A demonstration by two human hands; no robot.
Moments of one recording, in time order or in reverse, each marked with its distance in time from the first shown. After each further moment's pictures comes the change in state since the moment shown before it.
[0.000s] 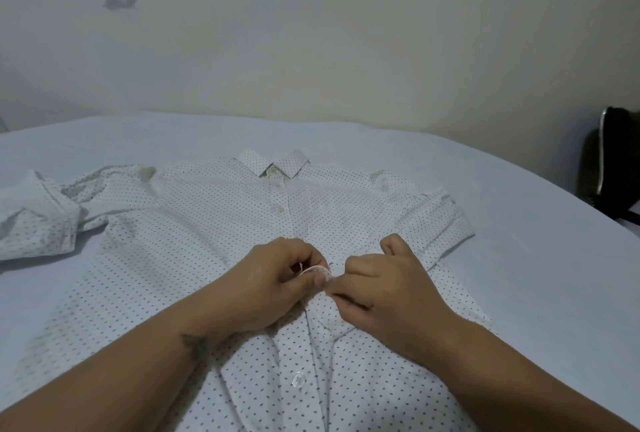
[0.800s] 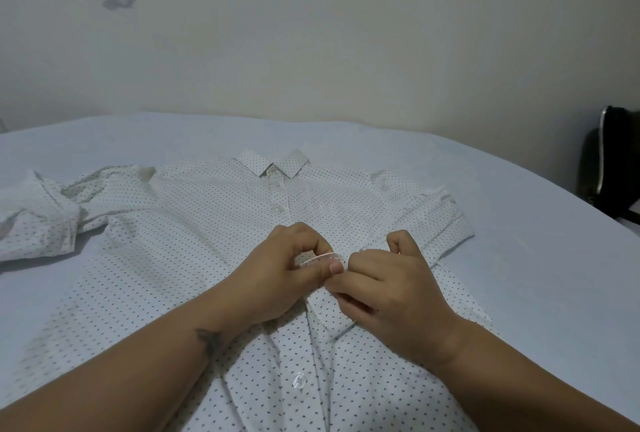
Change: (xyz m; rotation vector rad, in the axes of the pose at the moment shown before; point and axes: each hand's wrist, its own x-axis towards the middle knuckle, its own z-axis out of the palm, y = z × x) left_hand 0.009 0.006 0.005 -0.056 0.119 0.053; right_hand 0.001 0.000 -0.001 -0.078 0.148 -0.062
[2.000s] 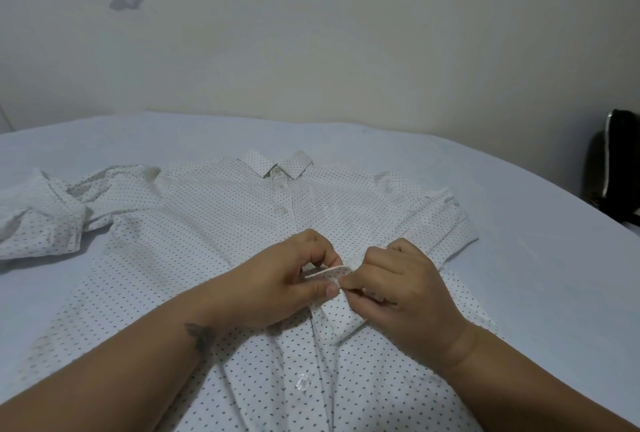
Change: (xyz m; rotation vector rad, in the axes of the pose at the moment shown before) left_hand -0.004 0.006 -0.014 -0.006 -0.256 0.081; right_hand -0.002 0.003 0.000 0.192 0.026 0.094
